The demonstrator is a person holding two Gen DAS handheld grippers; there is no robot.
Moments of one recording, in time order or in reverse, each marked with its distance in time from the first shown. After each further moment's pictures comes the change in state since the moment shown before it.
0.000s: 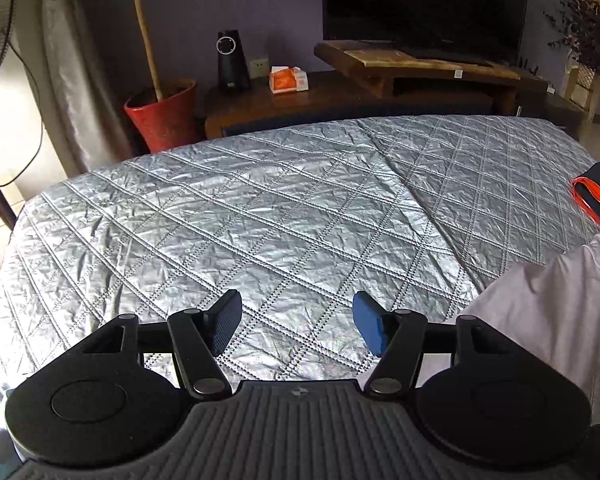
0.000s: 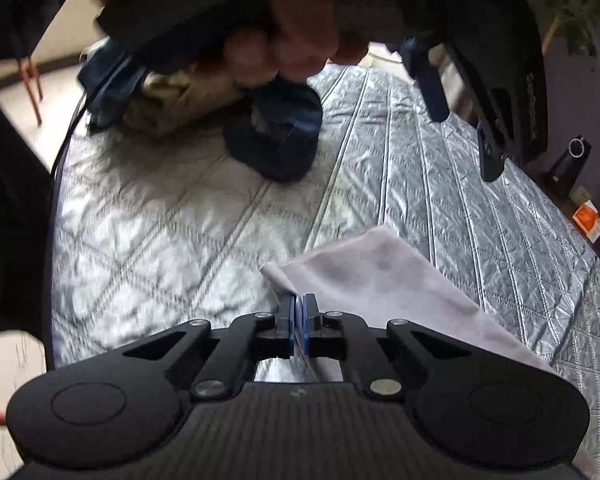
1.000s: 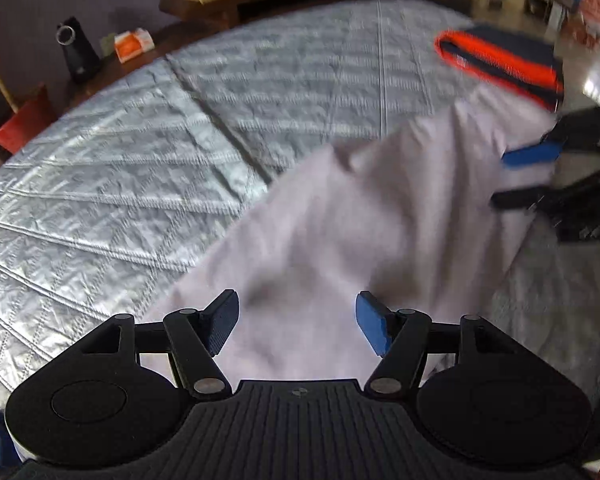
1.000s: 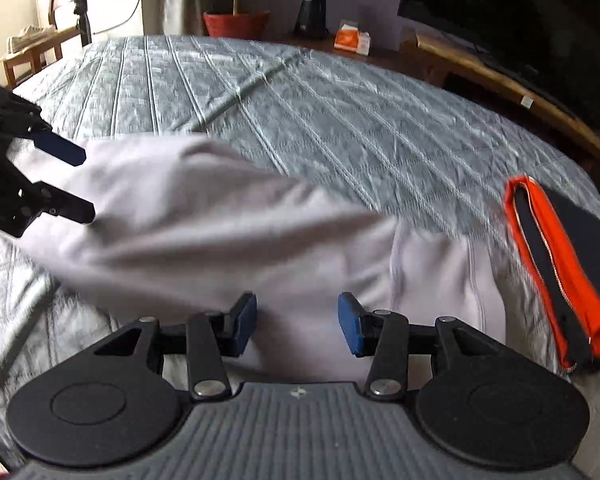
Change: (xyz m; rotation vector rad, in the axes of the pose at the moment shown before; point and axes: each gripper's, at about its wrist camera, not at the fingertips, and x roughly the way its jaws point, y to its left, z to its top) left arm 0.040 -0.142 -0.051 0.325 0.188 -0.208; right arm -0.093 -0.150 -0.158 0.607 0.169 -0.406
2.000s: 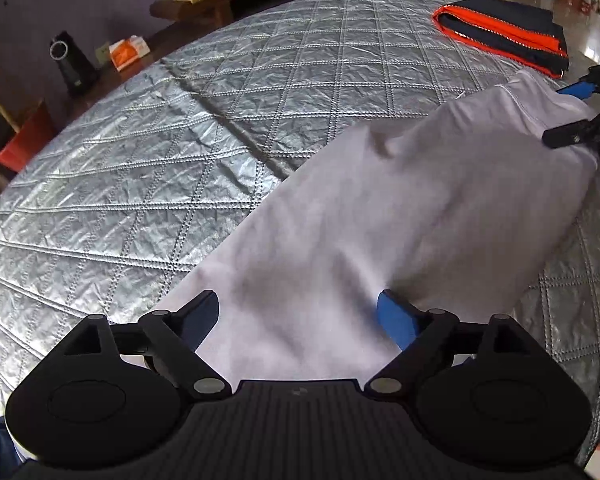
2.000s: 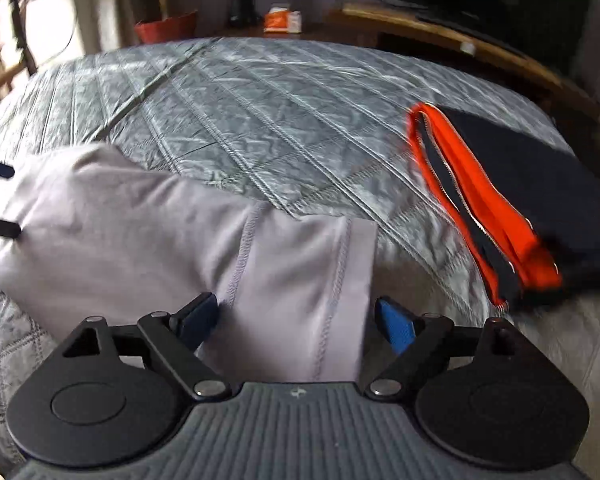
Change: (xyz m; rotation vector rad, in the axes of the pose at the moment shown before) left arm 0.005 -0.001 0.002 0.076 0.014 0.046; right arm -0.001 -0.061 -0.024 0.184 0.034 -0.073
